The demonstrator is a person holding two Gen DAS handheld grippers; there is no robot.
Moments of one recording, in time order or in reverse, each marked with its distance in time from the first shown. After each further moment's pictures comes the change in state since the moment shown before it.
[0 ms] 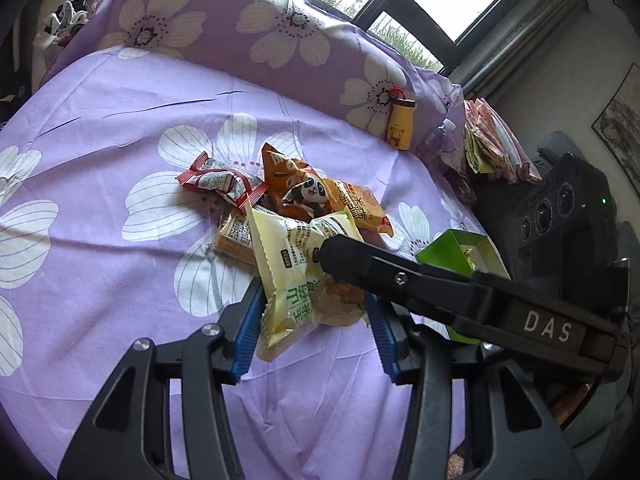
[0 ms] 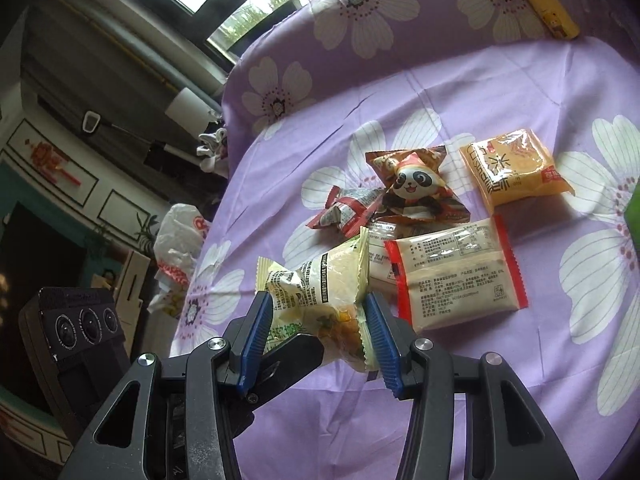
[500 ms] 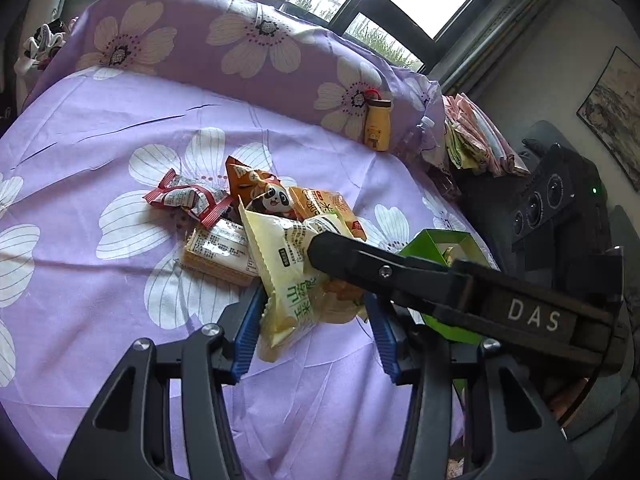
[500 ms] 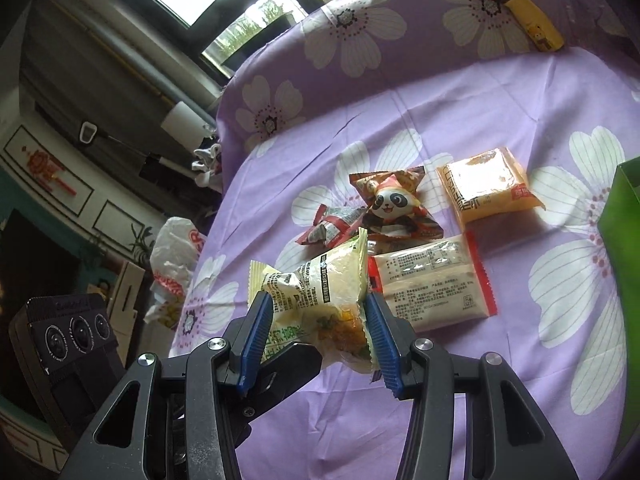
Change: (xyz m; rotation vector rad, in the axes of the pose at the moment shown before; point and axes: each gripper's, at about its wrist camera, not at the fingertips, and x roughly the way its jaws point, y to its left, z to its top) left arm 0.004 -0.027 0.004 0.055 -0.015 -0.039; right arm -0.021 -0.007 0.005 0.012 -0.048 -0.026
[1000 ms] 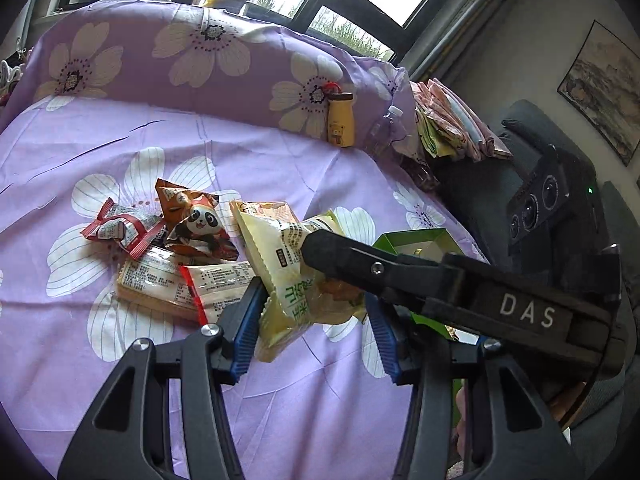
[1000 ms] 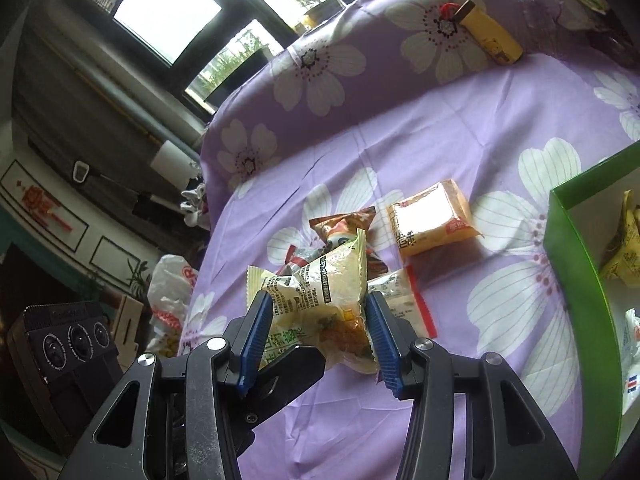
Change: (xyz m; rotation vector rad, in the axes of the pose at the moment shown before) left arm 0.030 -0.054 0.015 0.089 0.012 -0.051; right arm -0.044 -0.037 0.016 0.080 -0.097 -0.020
